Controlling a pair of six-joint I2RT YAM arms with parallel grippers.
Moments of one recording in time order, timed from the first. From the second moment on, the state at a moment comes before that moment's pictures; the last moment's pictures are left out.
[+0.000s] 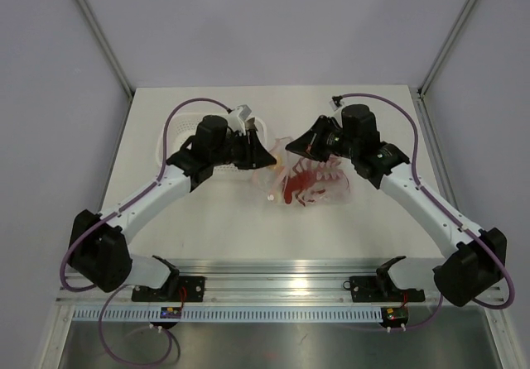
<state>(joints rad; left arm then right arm) -0.55 1.35 1.03 -0.17 0.44 -0.60 0.49 1.29 1.16 -0.29 -0.39 0.97</state>
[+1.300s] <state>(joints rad) -0.57 1.22 0.94 -0.39 0.36 -0.39 0.50 1.21 1.15 -0.34 -0.36 0.97</state>
